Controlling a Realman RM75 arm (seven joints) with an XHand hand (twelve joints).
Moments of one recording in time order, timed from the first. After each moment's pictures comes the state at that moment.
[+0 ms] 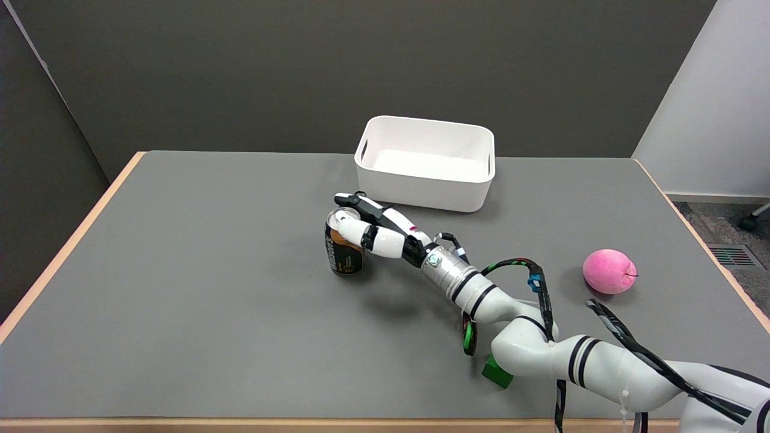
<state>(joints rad) 0.36 -1.19 -2.32 0.96 0.61 0.52 1.20</state>
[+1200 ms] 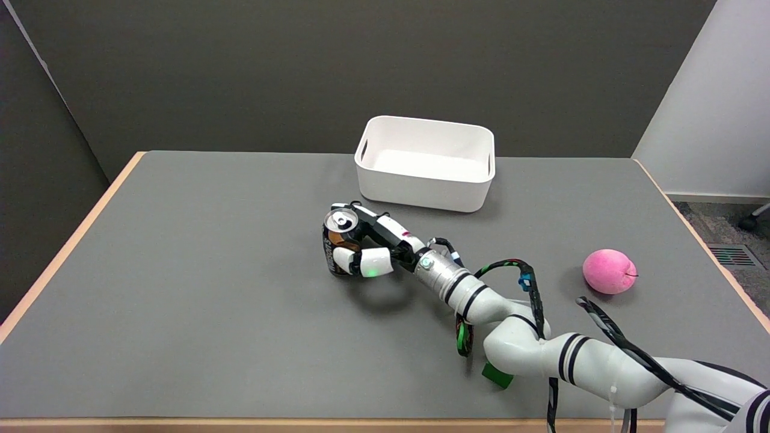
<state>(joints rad) 0.38 -1.22 -2.33 0.91 0.60 0.46 1.20</state>
